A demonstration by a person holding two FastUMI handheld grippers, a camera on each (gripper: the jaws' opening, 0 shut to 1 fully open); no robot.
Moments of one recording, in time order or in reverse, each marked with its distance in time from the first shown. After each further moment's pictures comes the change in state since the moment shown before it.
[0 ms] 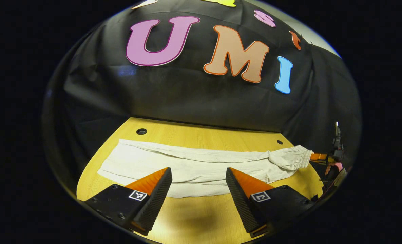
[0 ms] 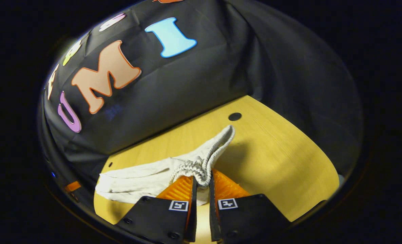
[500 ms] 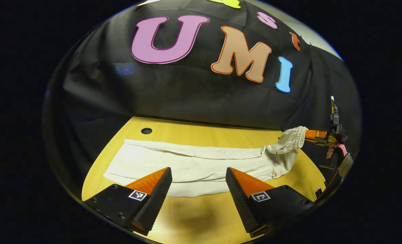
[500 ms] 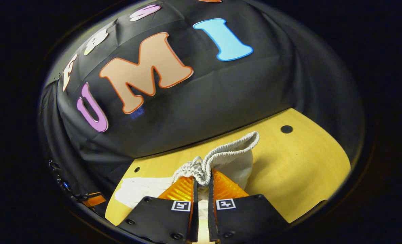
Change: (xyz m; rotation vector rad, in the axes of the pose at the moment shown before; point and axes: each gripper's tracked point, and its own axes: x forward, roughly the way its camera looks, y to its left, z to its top) left arm 0.015 0.044 -0.007 0.007 0.015 -0.029; right arm 0.014 0.185 0.002 -0.076 -0.051 0.171
